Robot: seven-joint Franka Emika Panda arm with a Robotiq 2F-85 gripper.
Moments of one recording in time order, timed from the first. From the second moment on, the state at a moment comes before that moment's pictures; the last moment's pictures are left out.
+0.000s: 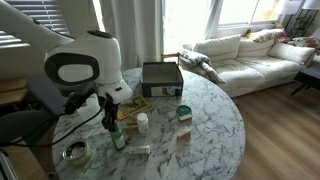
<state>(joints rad) -0.23 -0.09 -0.16 -2.53 0.00 2.34 0.47</state>
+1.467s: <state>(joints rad) -0.07 -0.29 -0.04 -2.29 0.05 1.82 0.18</state>
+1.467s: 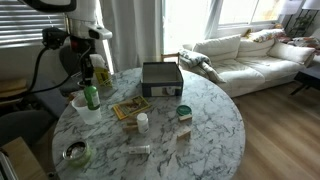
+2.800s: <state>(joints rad) 0.05 -0.21 0.04 -2.39 0.13 2.01 -0.08</state>
